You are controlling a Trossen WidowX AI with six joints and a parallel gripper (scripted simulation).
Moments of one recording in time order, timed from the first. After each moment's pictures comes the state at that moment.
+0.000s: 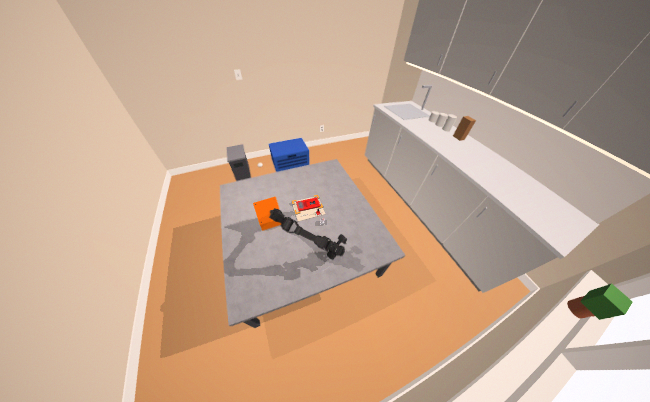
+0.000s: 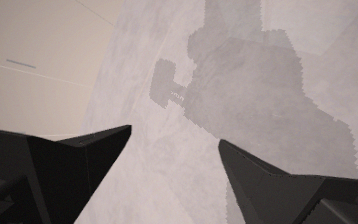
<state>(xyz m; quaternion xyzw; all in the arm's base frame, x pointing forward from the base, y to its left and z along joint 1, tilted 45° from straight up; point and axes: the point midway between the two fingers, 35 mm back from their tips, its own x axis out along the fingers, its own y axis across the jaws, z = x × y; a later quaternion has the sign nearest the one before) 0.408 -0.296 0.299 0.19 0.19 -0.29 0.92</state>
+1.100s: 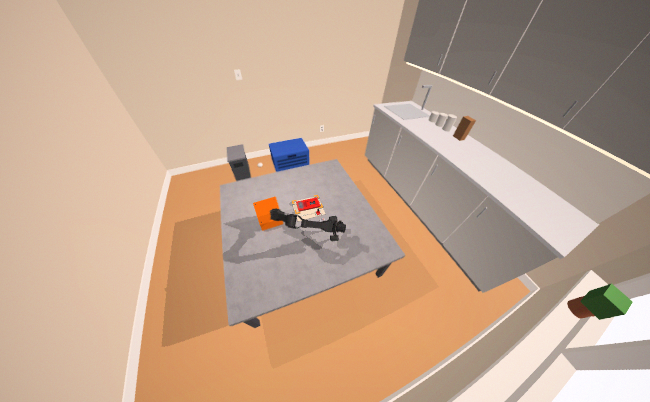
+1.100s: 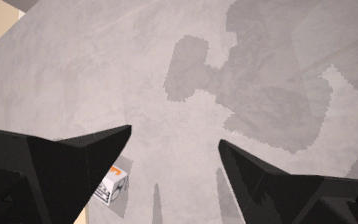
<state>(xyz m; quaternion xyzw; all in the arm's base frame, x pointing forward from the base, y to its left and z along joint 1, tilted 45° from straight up) 0.426 -0.183 0.187 -0.11 0.48 -0.19 0.85</state>
